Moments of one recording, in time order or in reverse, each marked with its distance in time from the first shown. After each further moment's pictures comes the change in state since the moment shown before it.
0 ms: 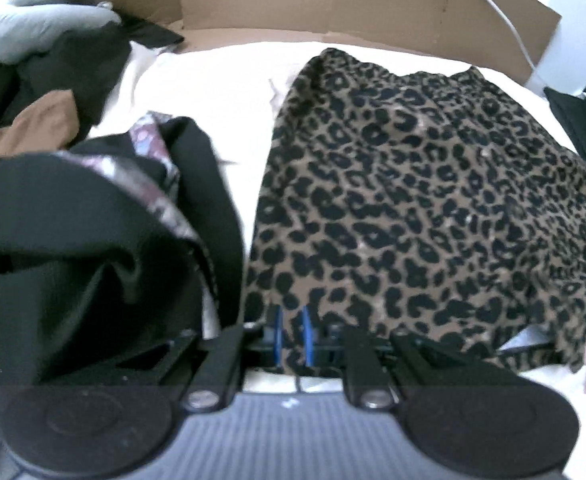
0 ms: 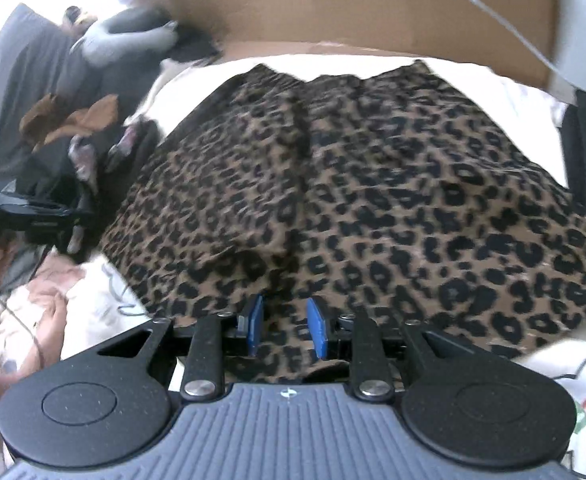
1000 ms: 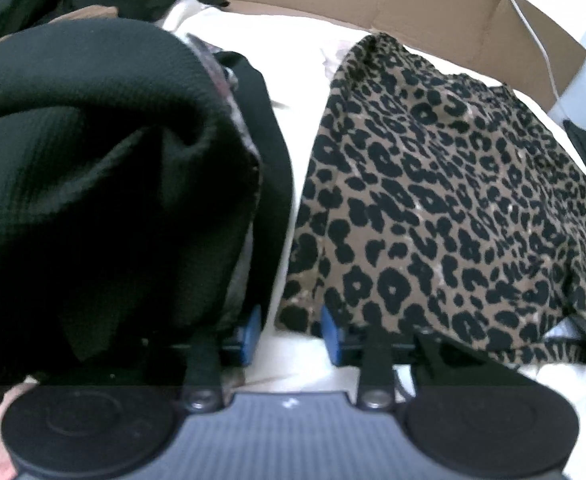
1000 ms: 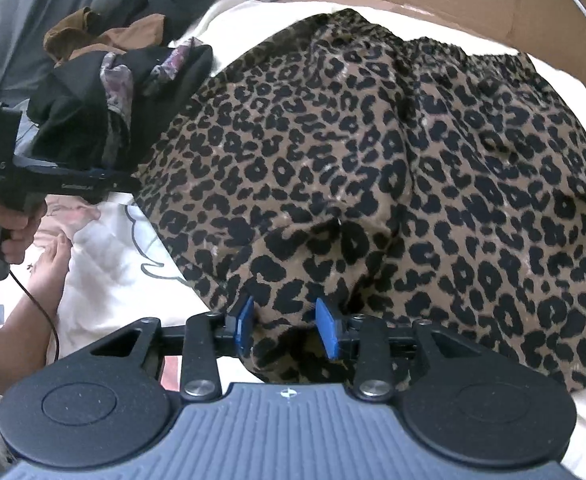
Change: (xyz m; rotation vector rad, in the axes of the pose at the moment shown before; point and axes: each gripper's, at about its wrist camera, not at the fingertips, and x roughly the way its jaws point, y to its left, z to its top) left arm 0.035 0.038 -0.051 -0.134 -0.040 -0.067; right arm 0.060 0.071 -0.004 -0.158 0.139 -0.001
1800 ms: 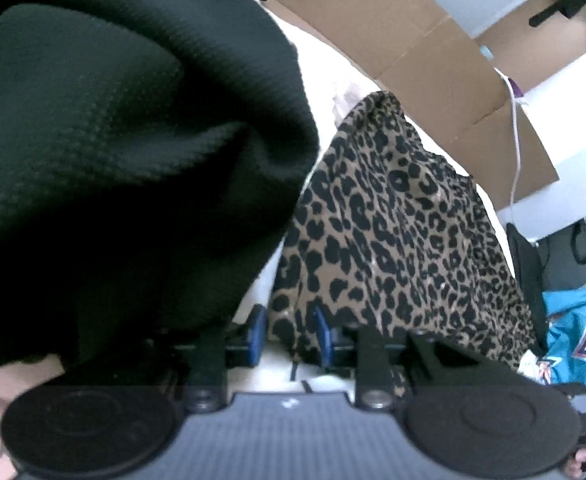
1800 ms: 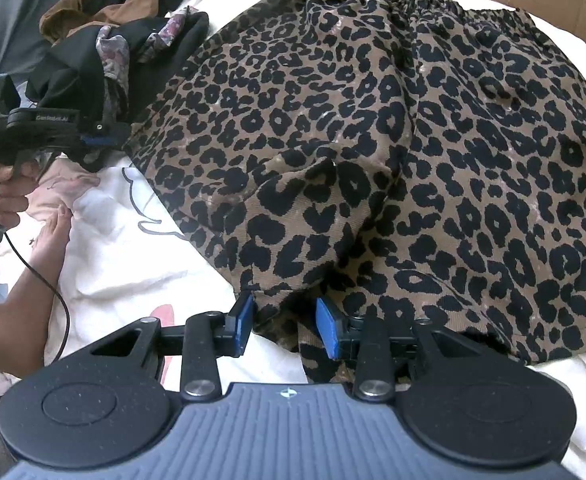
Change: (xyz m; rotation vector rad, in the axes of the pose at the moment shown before) left arm 0.001 0.047 -0.001 -0.340 -0.036 -0.305; right arm 0.007 -0.002 -0.021 0.017 0.077 0.027
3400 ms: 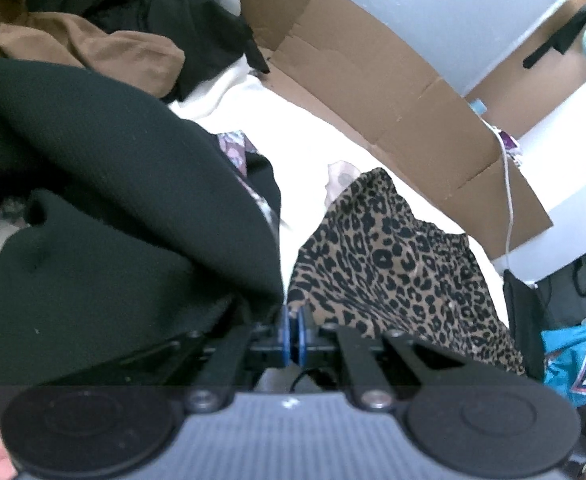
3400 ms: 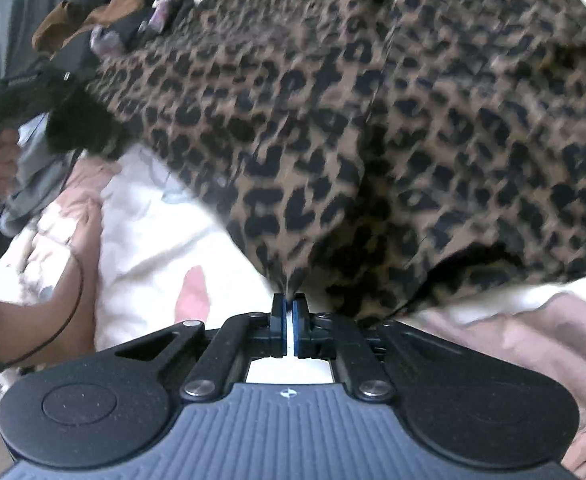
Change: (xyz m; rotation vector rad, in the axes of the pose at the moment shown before) left arm -0.056 -0.030 0.042 -0.008 -0.131 0.057; right arm -0.002 -0.031 -0.030 0.155 0.156 0.165
